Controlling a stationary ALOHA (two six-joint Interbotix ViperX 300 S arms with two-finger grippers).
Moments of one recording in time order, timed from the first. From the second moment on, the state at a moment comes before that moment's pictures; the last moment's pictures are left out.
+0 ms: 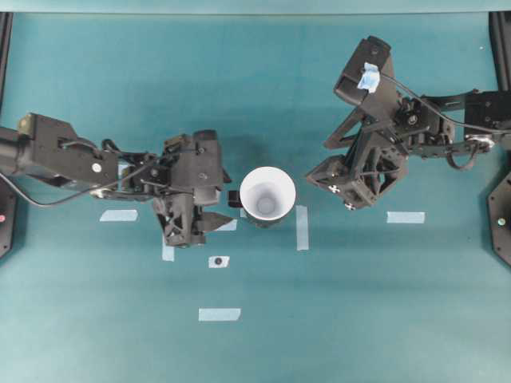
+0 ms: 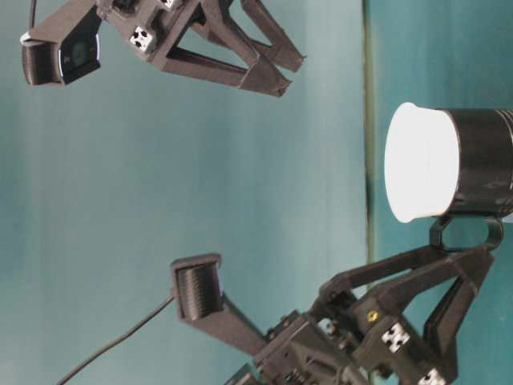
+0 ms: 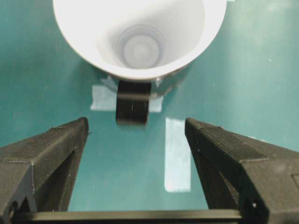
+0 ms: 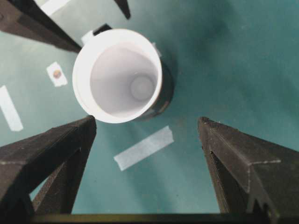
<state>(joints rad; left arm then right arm) 0.06 0.05 0.73 0.02 -0.02 0.02 -0.14 -0.30 0.66 0.04 0.49 0.43</state>
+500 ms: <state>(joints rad) 0.06 -0.11 0.80 0.02 0.02 0.01 -0.13 -0.30 0.66 0.04 0.49 0.43</state>
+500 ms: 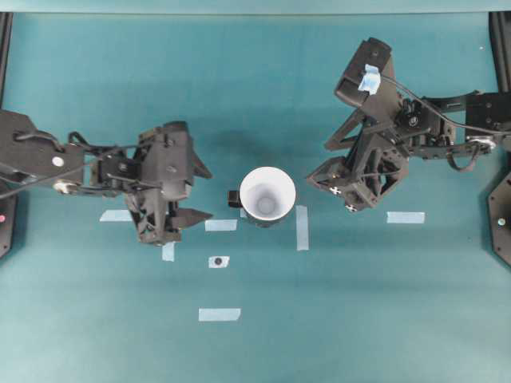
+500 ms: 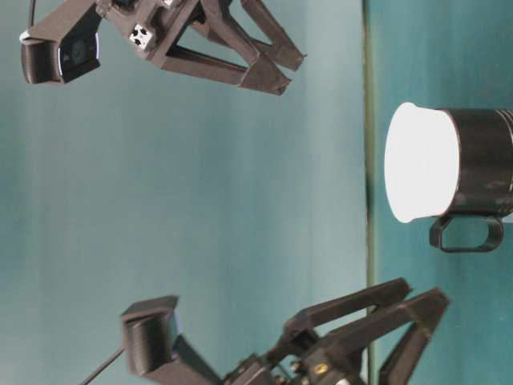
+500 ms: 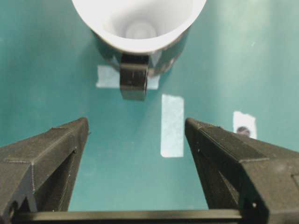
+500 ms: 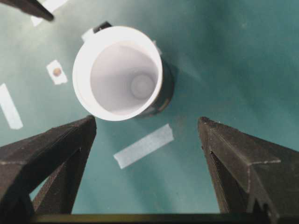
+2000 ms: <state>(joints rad) 0.05 -0.14 0.82 0.02 0.02 0.02 -0.12 -0.30 0.69 0.04 0.47 0.42</state>
